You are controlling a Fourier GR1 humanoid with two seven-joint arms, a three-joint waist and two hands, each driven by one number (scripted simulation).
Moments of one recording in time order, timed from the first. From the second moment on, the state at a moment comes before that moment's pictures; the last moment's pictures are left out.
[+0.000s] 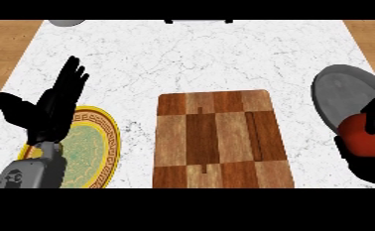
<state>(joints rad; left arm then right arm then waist) -0.15 0.19 0.06 -1.60 0.13 0.10 0.23 -0.05 -0.52 -0.03 -2.25 0.87 0.30 0.43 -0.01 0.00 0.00</state>
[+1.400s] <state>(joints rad) -0.18 0.18 0.07 -1.59 0.12 0.06 0.24 -0.46 -0.65 -0.37 -0.77 0.77 -0.14 -0.46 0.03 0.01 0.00</state>
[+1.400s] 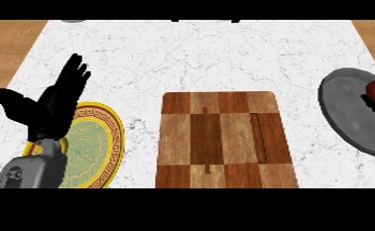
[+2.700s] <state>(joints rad) -0.16 0.18 0.09 -1.60 0.12 0.06 0.24 -0.50 -0.91 -0.75 -0.19 0.40 0.35 -0.79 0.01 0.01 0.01</state>
